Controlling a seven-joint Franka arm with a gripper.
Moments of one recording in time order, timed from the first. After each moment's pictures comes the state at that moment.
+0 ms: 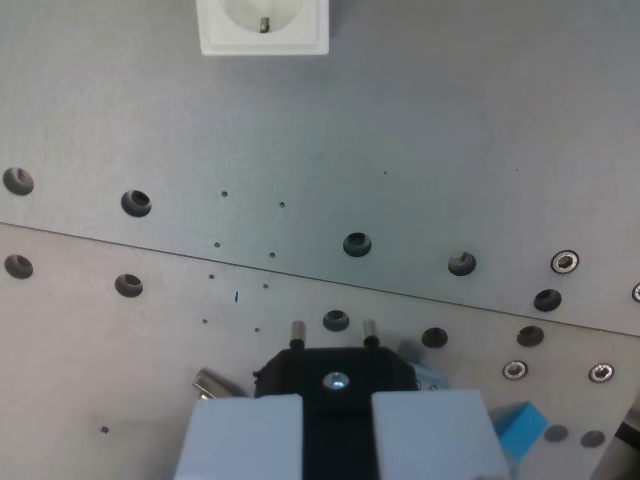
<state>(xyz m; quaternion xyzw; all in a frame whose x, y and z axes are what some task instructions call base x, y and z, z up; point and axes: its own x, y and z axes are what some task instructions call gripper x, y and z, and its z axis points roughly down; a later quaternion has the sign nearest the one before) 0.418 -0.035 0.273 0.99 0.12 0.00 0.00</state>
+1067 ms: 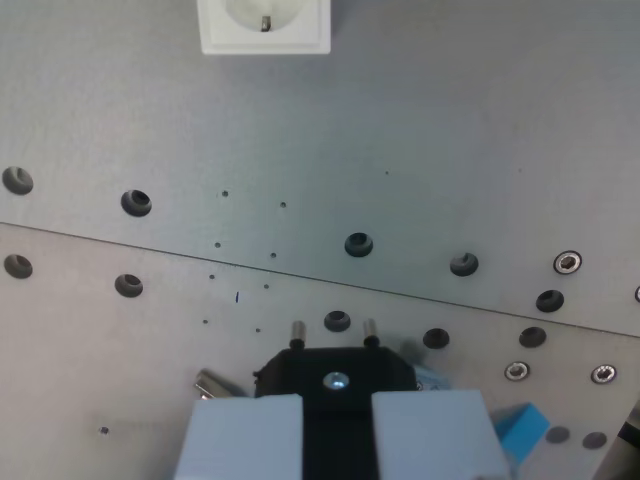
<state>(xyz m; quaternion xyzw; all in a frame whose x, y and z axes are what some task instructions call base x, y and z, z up) 0.418 -0.034 0.269 0.99 0.12 0.00 0.00</state>
